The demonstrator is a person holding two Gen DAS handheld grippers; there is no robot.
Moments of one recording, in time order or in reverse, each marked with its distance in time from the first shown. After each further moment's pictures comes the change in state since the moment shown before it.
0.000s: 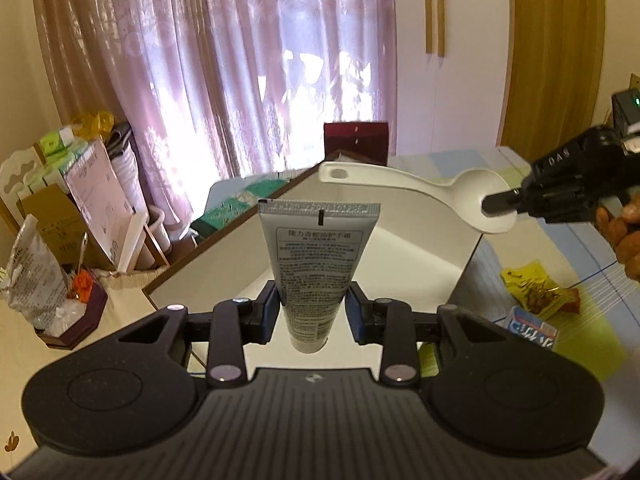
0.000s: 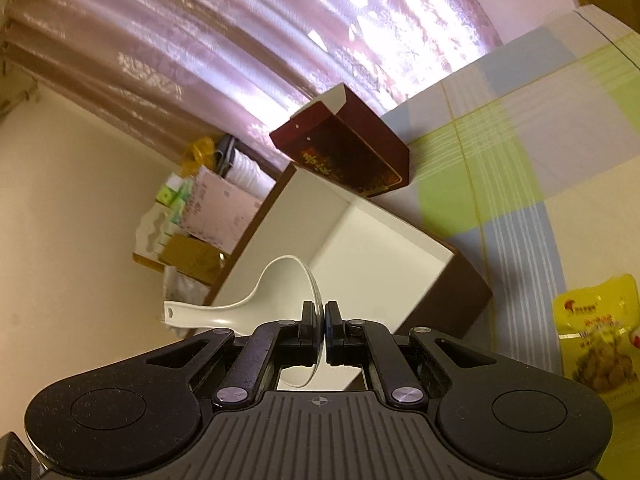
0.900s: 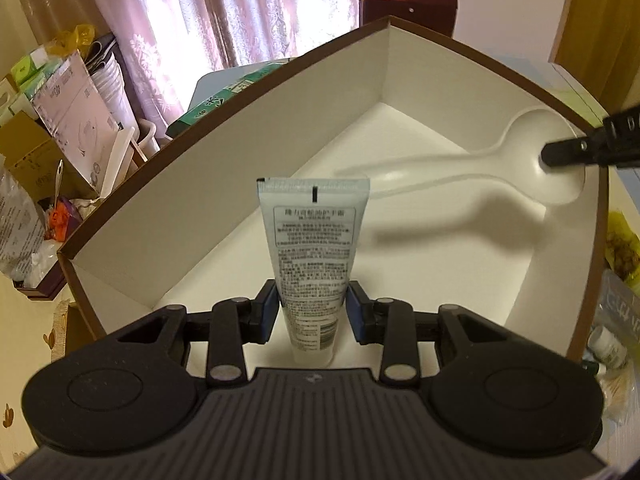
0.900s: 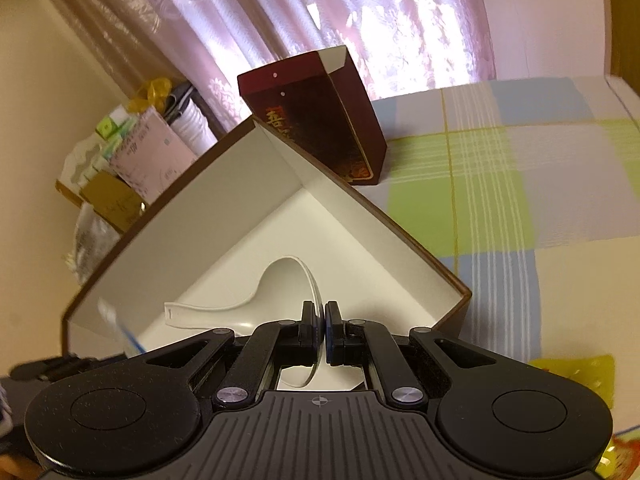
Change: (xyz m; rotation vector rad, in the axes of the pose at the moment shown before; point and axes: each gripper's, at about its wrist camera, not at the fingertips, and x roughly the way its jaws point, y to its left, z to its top) left arm 0.152 0.023 -0.022 -0.008 0.288 0.011; right arm 0.062 0.011 -0.007 -0.290 0.046 -0.258
